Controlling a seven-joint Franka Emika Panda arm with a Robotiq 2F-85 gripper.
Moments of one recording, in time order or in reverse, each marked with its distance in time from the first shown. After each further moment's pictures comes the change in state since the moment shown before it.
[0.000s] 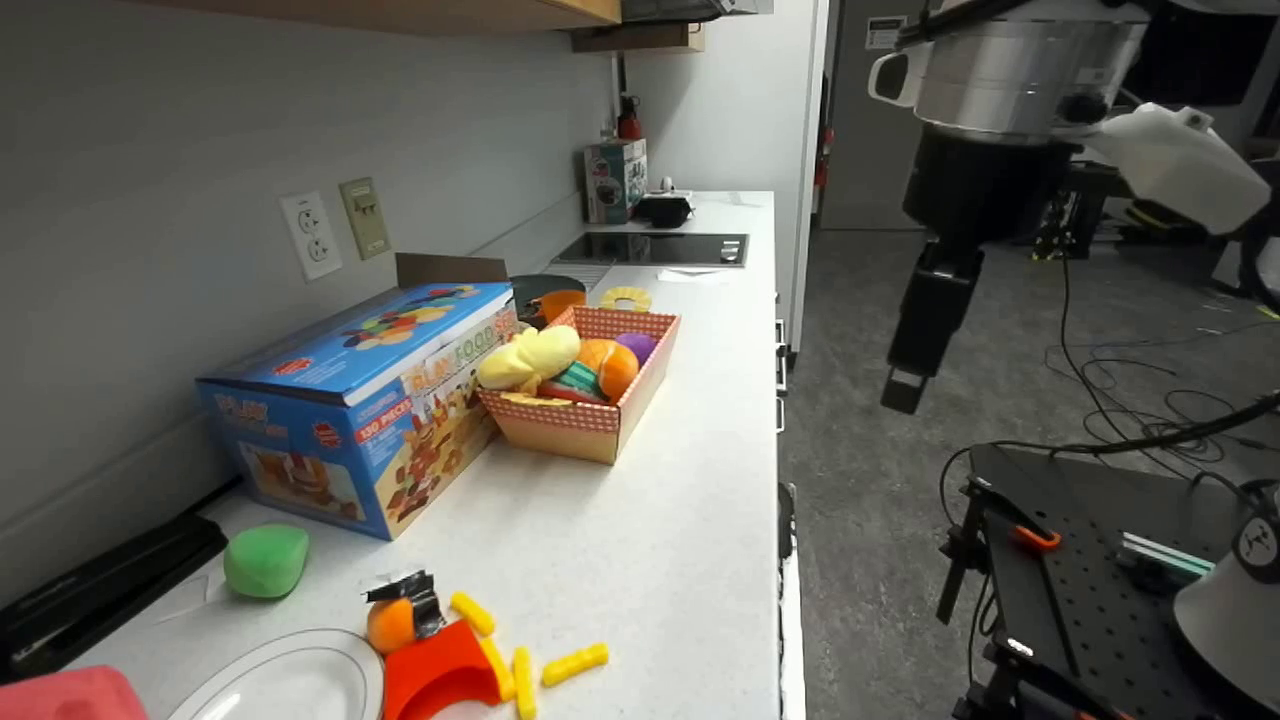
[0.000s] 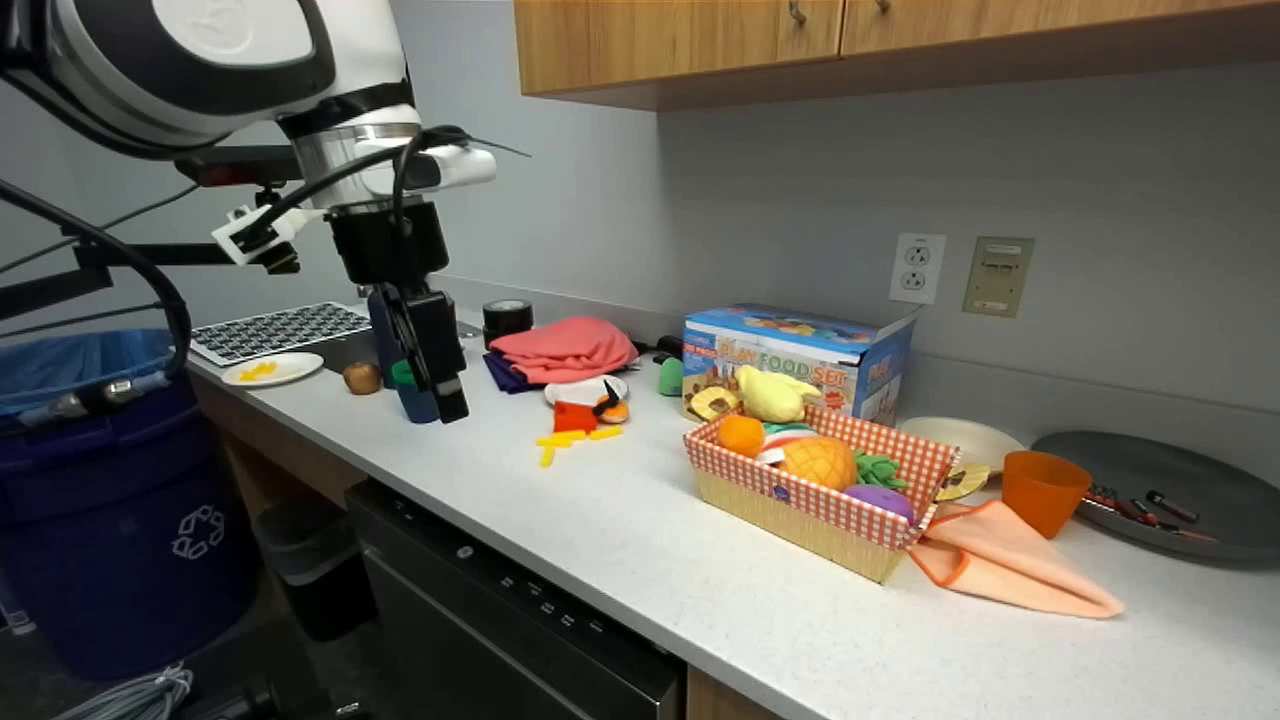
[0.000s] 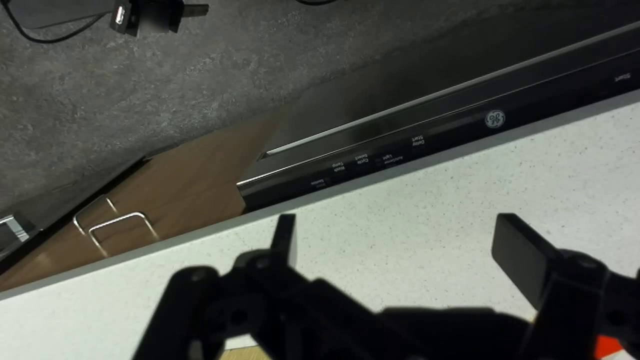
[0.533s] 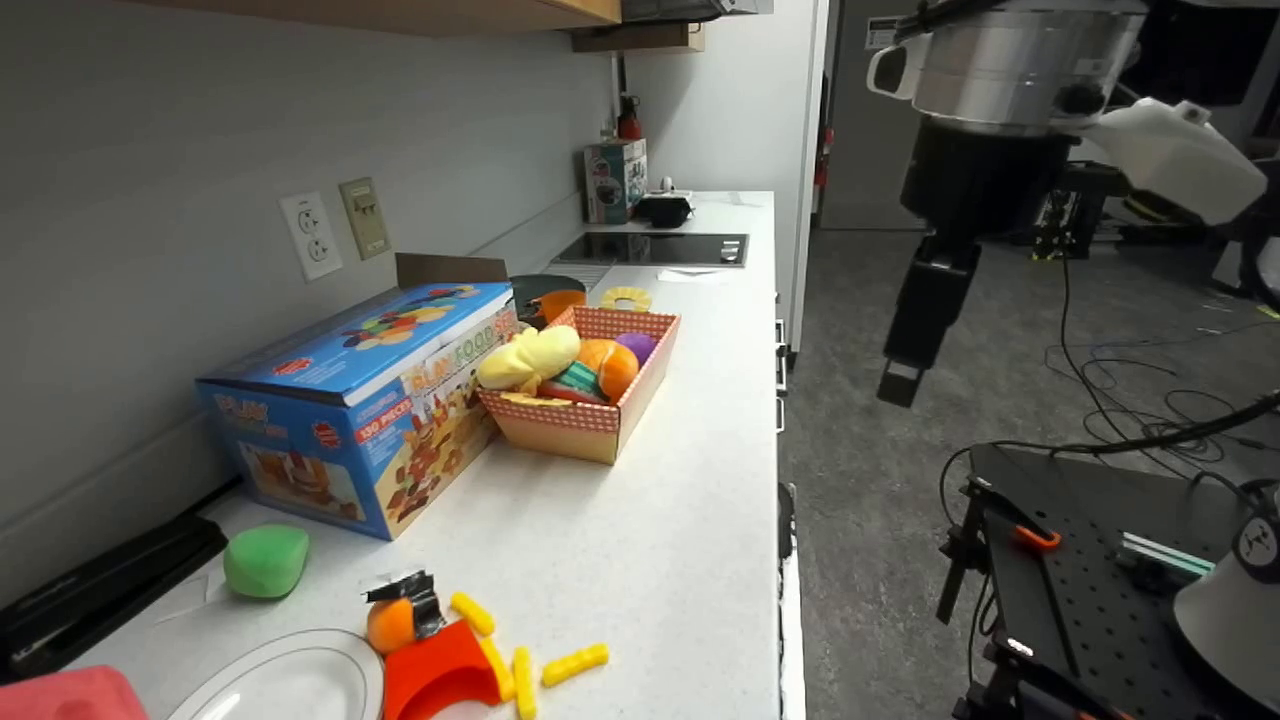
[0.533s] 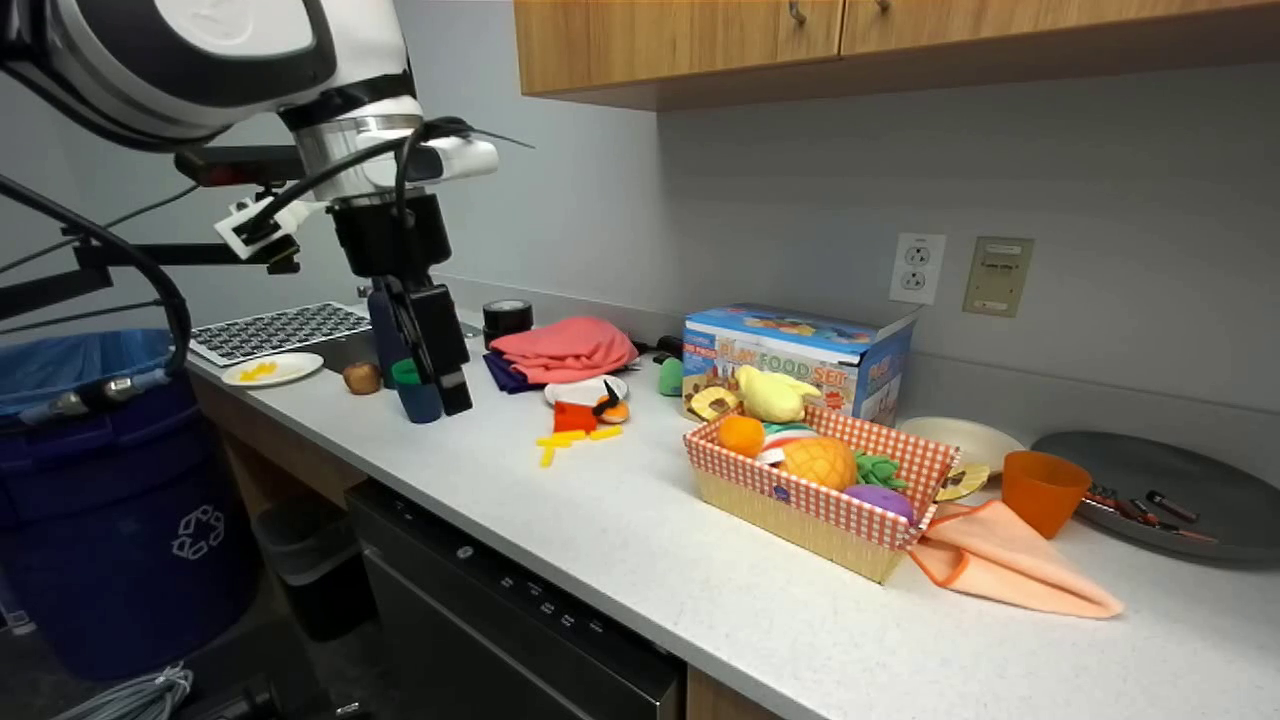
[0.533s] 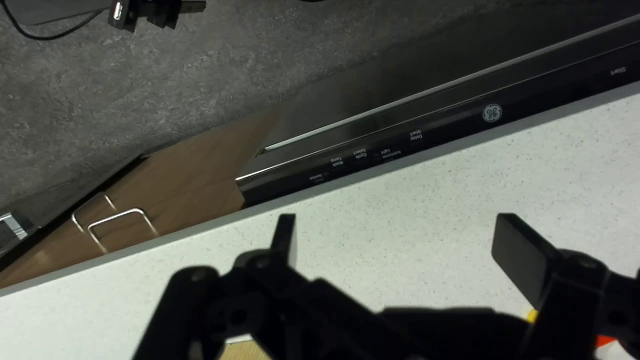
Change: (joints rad) arm 0.000 -0.002 -0.008 0.009 0.000 0.000 -0.002
